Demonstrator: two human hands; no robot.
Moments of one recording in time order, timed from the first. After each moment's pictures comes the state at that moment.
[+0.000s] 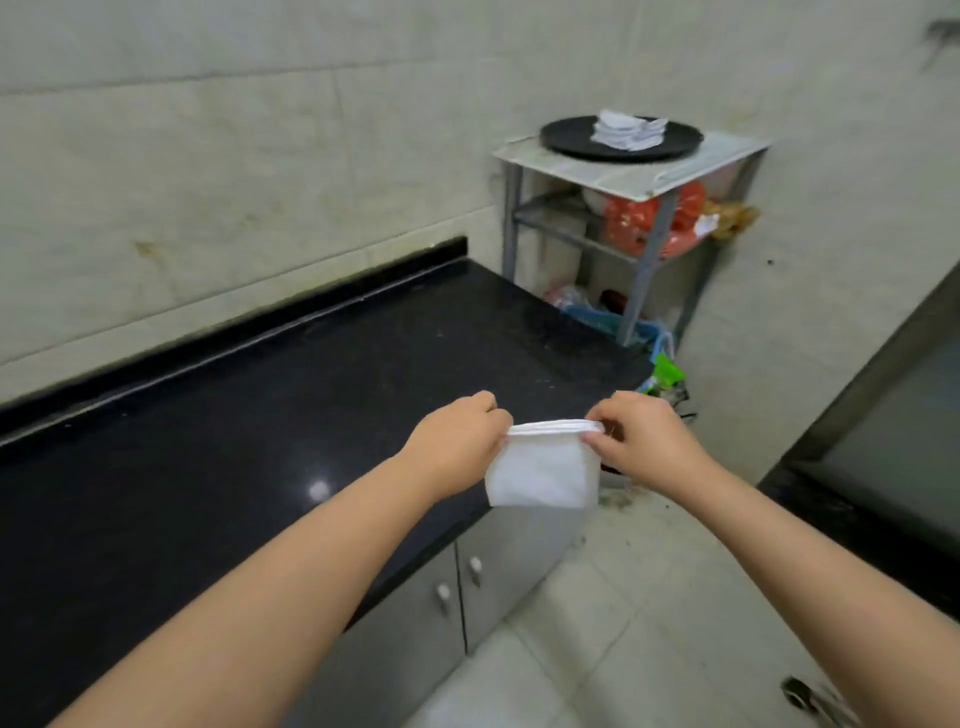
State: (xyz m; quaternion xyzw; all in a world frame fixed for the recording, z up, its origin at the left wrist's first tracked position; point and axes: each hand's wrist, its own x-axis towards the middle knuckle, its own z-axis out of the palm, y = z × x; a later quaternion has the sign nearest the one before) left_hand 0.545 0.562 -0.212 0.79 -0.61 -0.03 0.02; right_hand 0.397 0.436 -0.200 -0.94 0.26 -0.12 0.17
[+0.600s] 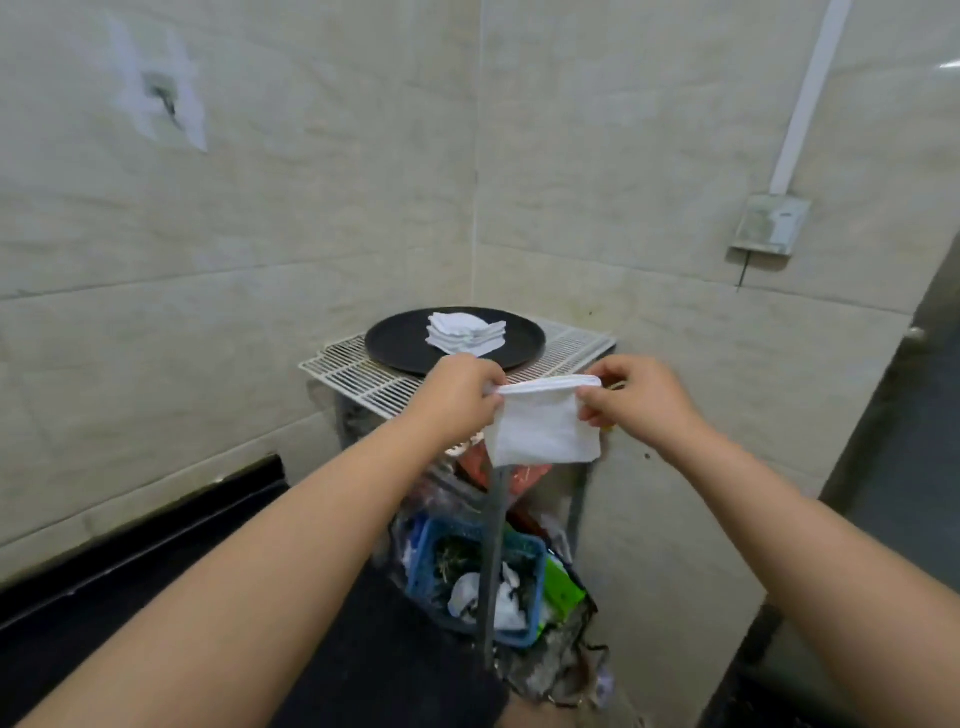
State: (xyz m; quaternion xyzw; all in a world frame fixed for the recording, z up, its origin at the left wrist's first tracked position) left_hand 0.586 0.123 -0.046 0.76 -0.58 0.00 0.28; right_hand 0.437 0.030 -0.049 -0.81 0.35 -0.34 0.34
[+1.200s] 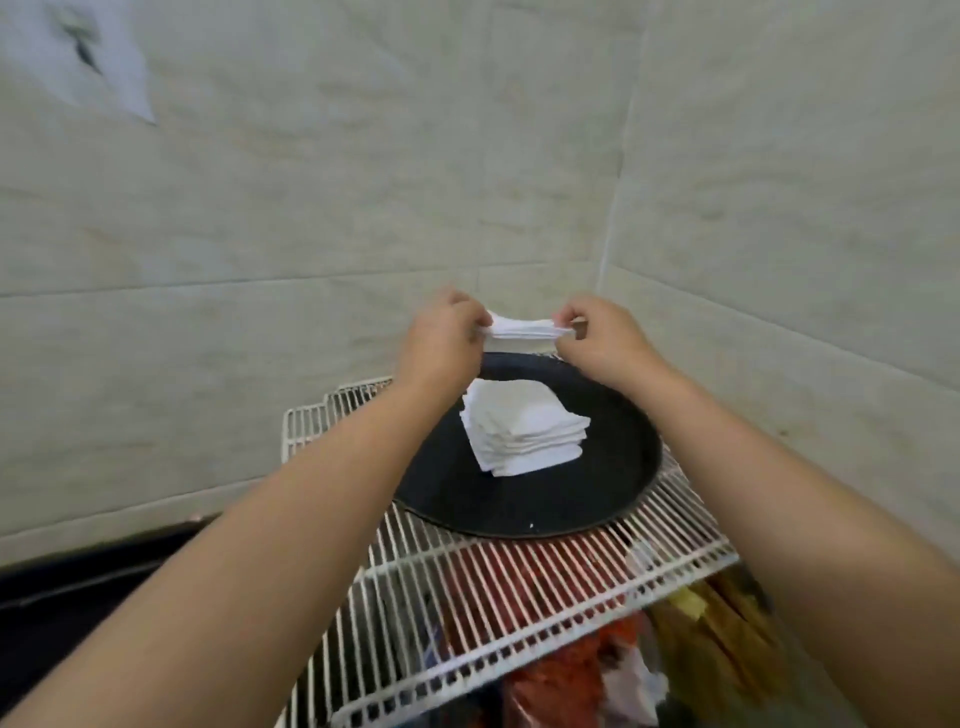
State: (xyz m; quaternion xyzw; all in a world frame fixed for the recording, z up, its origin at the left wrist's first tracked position) left_hand 0.757 -0.153 -0.030 0.87 -0.32 0.16 0.35; right_hand 0.696 -0.297 -0.022 -0.92 0.13 -0.26 0.27
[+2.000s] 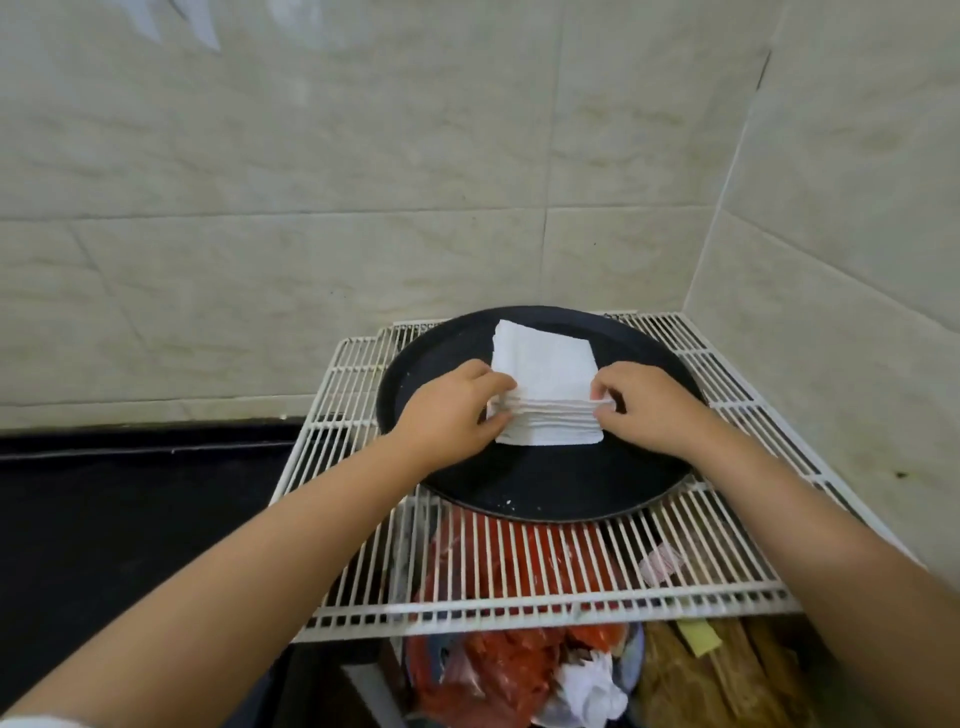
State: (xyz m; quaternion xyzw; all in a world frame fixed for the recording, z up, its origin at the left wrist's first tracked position) left_hand 0.729 -0.173 -0.101 0.94 -0.29 0.06 0.14; right_hand 0.699 -0.371 -0.092 -0.99 -0.04 -0.02 0.16
